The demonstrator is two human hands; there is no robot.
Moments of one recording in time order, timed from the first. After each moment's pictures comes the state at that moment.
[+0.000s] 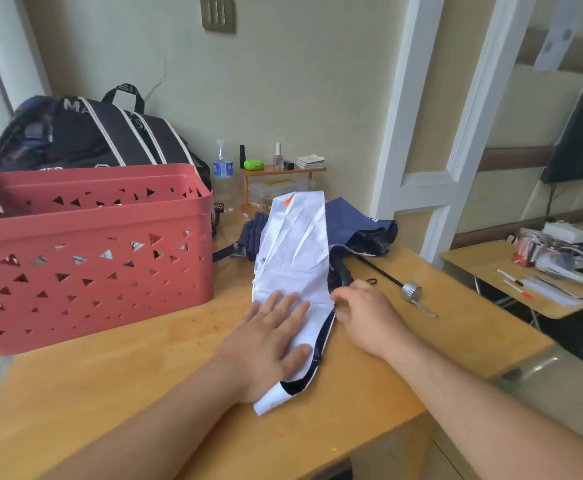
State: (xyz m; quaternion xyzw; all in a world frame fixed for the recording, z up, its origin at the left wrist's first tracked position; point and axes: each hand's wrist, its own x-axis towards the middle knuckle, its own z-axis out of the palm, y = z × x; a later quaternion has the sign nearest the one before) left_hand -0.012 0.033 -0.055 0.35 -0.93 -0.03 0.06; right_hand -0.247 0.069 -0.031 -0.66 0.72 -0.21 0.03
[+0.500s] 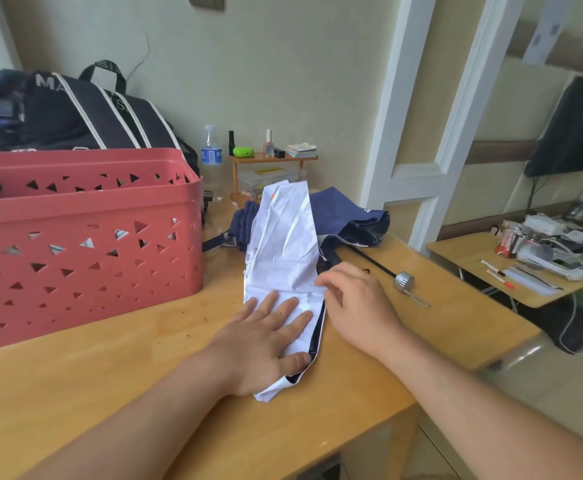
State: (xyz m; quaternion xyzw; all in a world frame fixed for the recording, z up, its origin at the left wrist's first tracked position) left_hand -0.017 0.034 -0.052 0.32 -0.95 -0.04 -0.04; right_hand -0.231 0.081 -0.027 -0.69 0.64 -0.35 -0.03
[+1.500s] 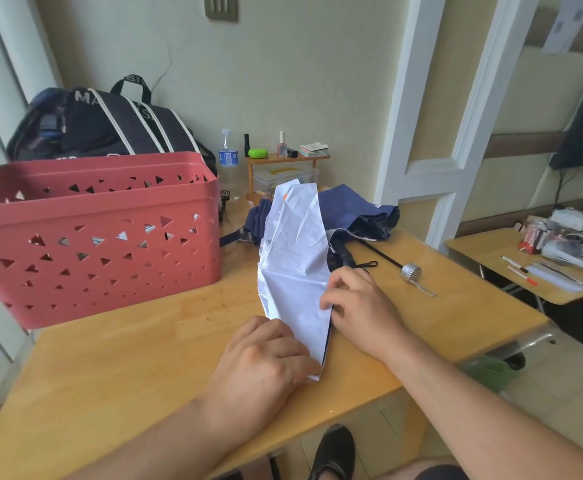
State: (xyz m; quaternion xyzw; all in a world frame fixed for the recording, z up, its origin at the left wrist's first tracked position) left_hand 0.013 0.114 -0.058 0.19 -0.90 0.11 0.37; right_hand -0.234 0.094 -0.057 -0.74 0.59 -0.30 -0.09
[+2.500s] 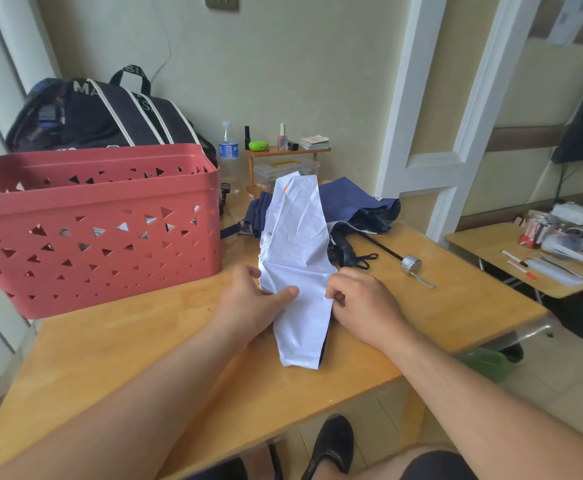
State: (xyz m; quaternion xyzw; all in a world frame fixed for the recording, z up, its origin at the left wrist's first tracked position) left_hand -0.007 0.066 -0.019 0.56 -0.62 -0.43 0.34; right_hand -0.232 0.096 -0.054 -0.72 0.62 -0.30 -0.07
